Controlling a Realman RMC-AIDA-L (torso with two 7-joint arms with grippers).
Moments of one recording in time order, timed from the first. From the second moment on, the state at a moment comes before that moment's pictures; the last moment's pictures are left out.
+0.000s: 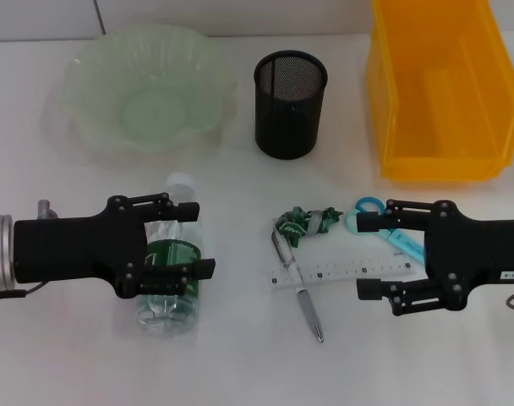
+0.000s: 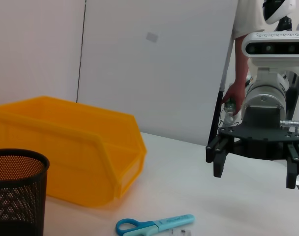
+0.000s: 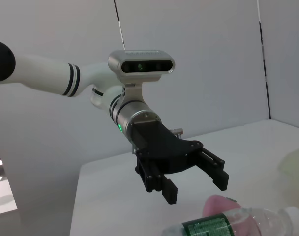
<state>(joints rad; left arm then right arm) -0.38 -2.05 0.92 0.71 1.85 1.70 -1.23 0.42 2.09 -0.77 -0.74 -1.96 -1.84 1.21</state>
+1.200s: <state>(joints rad) -0.29 -2.05 0.72 0.75 1.97 1.53 -1.20 0.41 2.09 -0.77 -0.71 -1.95 -1.82 1.19</state>
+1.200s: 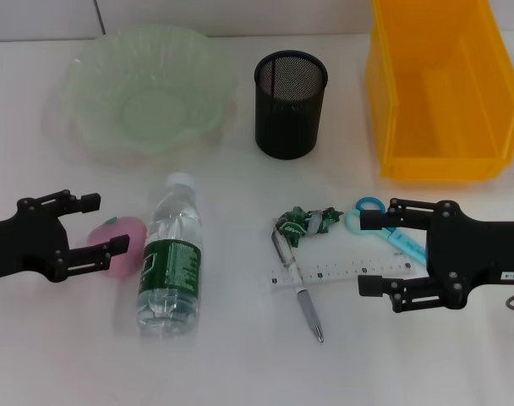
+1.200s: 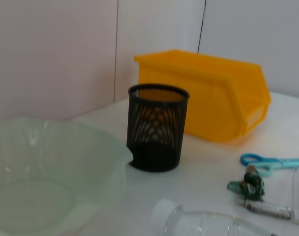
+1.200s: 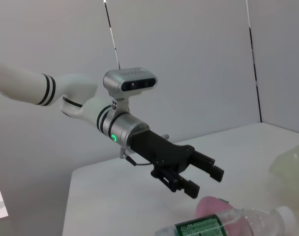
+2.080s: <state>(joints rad) -0.30 -2.07 0.77 0.75 2.04 1.40 -1.19 0.40 2.09 -0.76 -0.70 -1.95 -1.82 1.19</state>
